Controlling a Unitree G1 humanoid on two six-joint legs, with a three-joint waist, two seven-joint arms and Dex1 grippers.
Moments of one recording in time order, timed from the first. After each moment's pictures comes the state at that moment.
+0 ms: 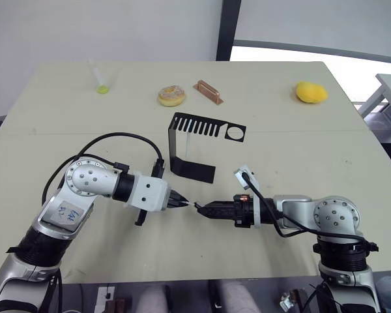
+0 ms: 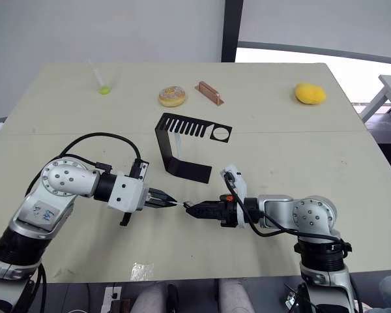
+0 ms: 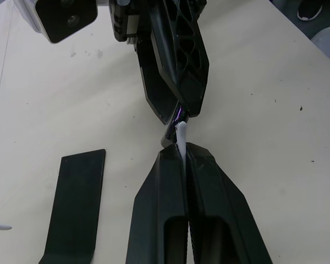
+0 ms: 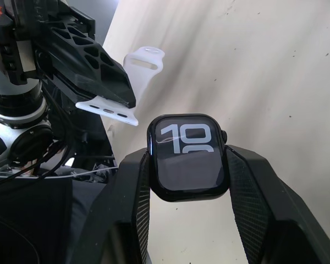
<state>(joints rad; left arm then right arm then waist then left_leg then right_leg) -0.48 0.78 -0.21 -0.30 -0.17 0.09 -1.21 -0.44 -0.37 -0.09 -0.25 1.21 1.46 0.33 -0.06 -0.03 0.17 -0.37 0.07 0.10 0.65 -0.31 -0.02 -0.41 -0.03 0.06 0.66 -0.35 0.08</state>
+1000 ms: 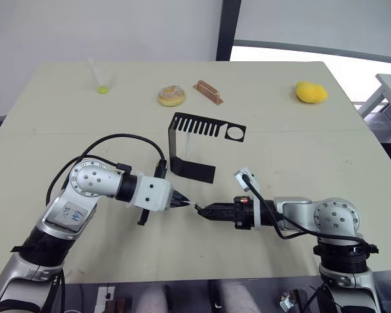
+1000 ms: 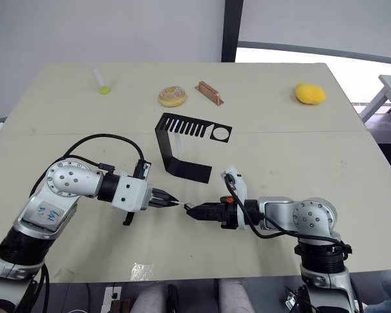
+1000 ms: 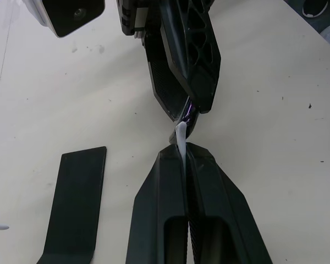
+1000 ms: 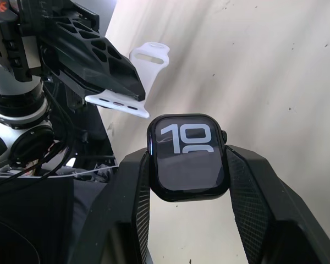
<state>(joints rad) -0.49 0.77 -0.22 -0.29 -0.15 0.09 -1.20 -0.43 -0.37 -0.09 -0.25 1.22 1.46 0.32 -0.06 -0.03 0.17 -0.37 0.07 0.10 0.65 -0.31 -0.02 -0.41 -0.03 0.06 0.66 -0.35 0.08</state>
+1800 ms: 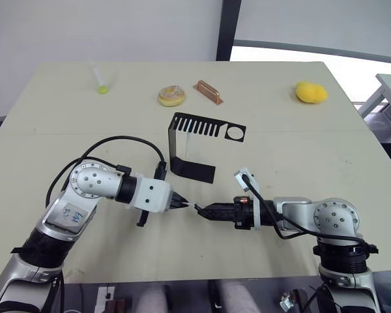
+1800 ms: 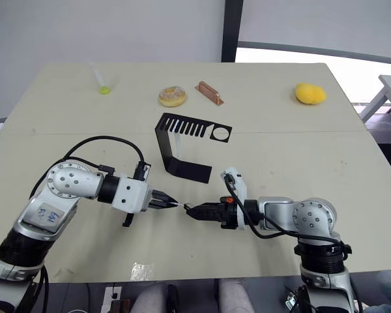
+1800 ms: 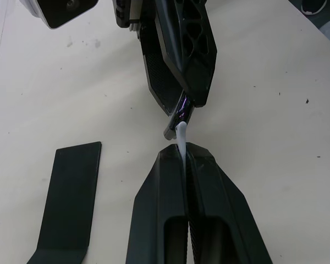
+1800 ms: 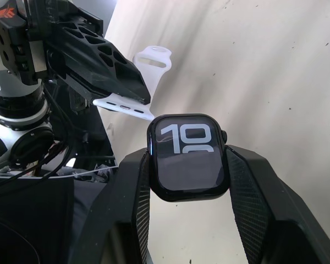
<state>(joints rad) -0.47 0.77 -0.22 -0.29 -0.13 0.09 -1.20 -0.43 -0.37 -0.09 -0.25 1.22 1.46 0.32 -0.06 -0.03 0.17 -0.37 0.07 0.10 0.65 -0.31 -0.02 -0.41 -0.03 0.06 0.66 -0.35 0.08</state>
